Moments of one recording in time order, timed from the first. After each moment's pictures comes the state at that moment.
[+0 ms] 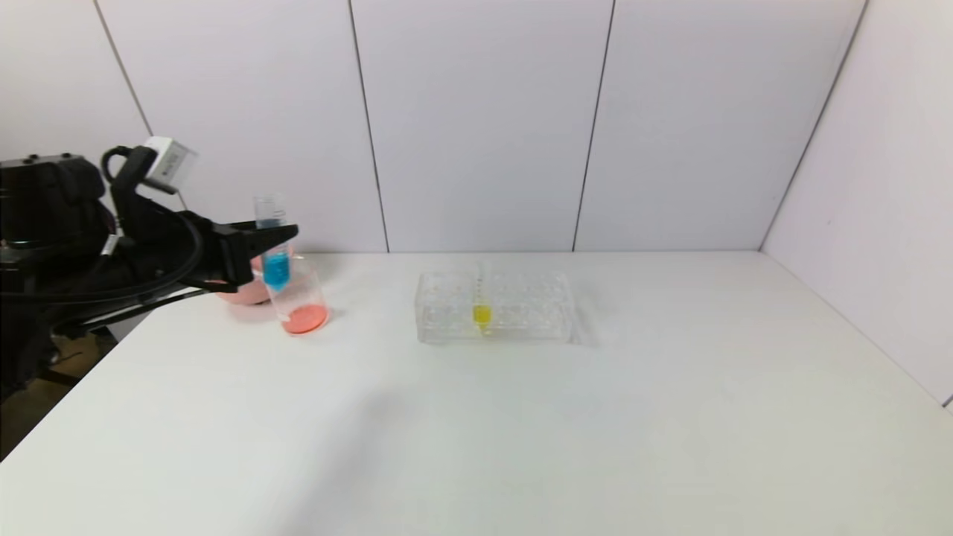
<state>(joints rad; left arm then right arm) 0.04 1.60 -0.81 -0.71 -0.58 0.01 0.00 0.00 0.00 0.00 -0.04 0.08</state>
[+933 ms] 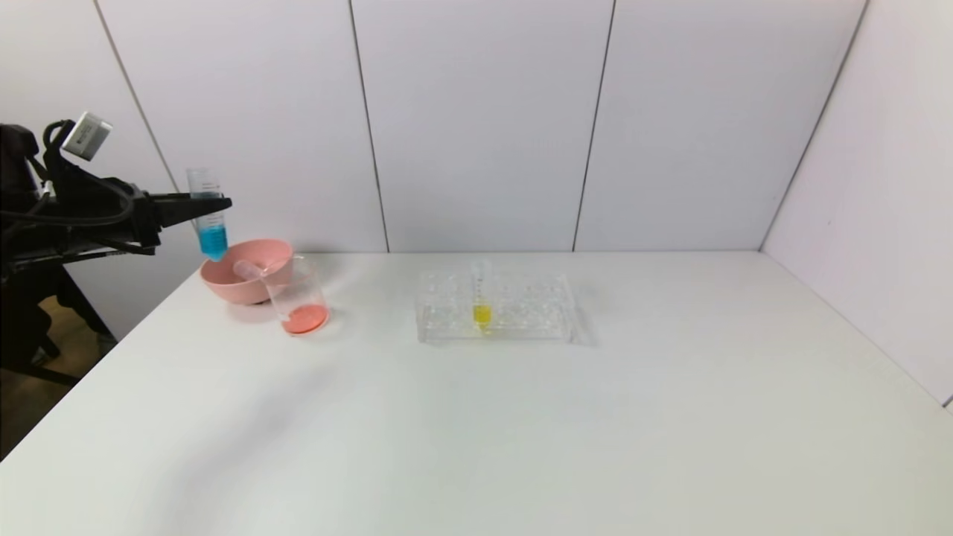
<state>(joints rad) 0.35 1.86 -1.25 -0.46 -1.11 0.09 0.00 0.00 0.00 0.00 -0.04 0.08</state>
